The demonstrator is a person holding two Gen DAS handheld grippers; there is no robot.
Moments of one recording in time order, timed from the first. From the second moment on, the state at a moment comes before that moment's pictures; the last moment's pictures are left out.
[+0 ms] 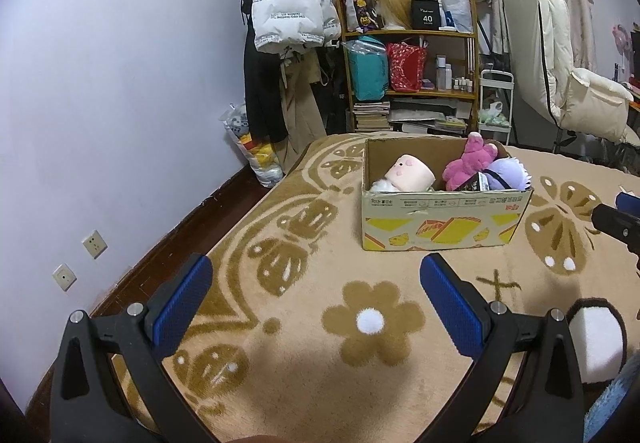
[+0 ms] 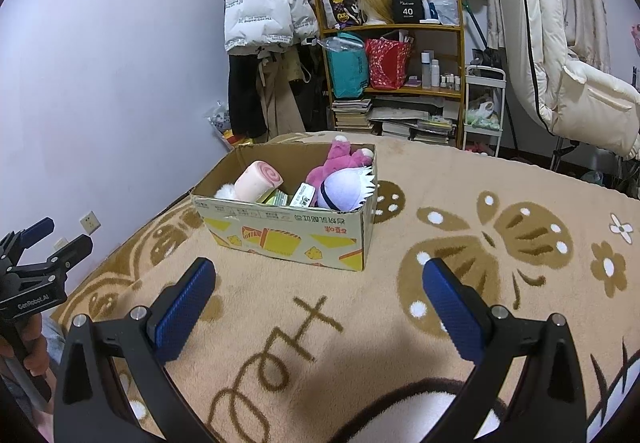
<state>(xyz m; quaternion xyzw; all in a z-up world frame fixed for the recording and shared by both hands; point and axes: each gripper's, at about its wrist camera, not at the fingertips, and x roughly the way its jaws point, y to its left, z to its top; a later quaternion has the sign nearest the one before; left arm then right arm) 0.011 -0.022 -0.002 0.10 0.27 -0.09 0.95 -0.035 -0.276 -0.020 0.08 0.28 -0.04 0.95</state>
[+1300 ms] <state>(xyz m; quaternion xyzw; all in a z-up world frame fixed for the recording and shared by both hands) 0.009 -0.026 -0.006 0.10 0.28 -0.09 0.95 -0.037 -0.279 -0.022 0.08 0.28 -0.04 0.95</state>
